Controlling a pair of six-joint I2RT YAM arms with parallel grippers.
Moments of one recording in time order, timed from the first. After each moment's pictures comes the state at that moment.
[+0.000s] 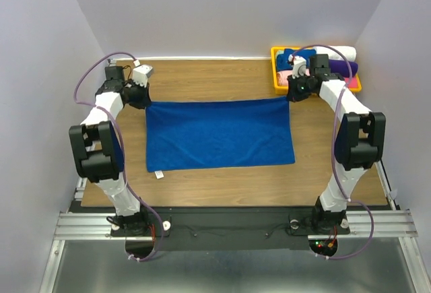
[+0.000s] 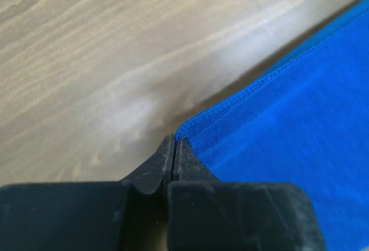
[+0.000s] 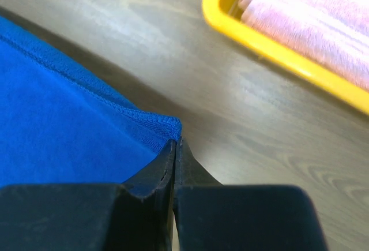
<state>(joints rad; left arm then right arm) 0.15 1.80 1.33 -0.40 0.52 0.41 0.01 1.90 1.54 -0.56 -0.38 -0.28</state>
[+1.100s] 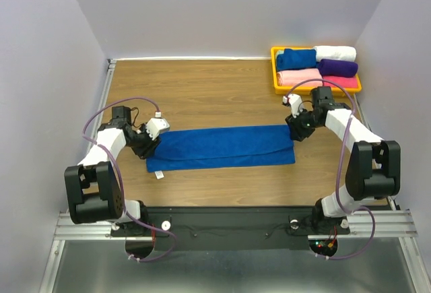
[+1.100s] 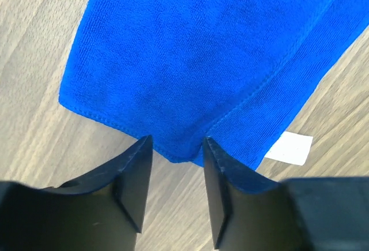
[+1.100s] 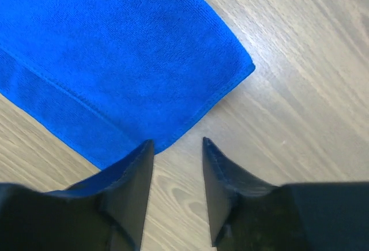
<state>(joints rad) 0.12 1.36 0.80 -0.67 0.47 1.01 0.01 1.54 1.03 -0.65 -0.42 -0.65</state>
